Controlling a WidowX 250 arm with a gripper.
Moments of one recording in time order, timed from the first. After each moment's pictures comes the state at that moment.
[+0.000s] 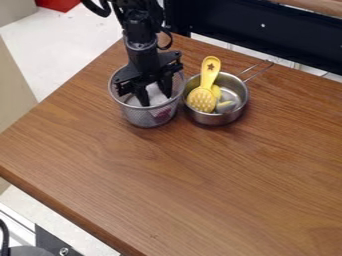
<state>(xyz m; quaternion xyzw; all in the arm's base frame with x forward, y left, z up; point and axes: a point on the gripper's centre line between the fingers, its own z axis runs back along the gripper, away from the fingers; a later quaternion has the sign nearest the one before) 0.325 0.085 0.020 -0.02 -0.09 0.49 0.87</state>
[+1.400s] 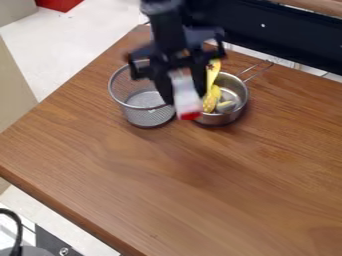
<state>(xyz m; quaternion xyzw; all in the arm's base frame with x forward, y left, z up) 0.265 -0.011 0.103 -0.09 -0.04 0.30 0.95</state>
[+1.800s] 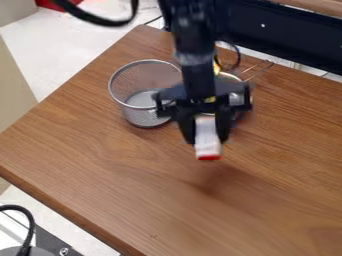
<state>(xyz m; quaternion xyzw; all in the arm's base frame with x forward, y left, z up) 0.256 -0.043 0.061 -0.07 -0.03 0.24 0.97</state>
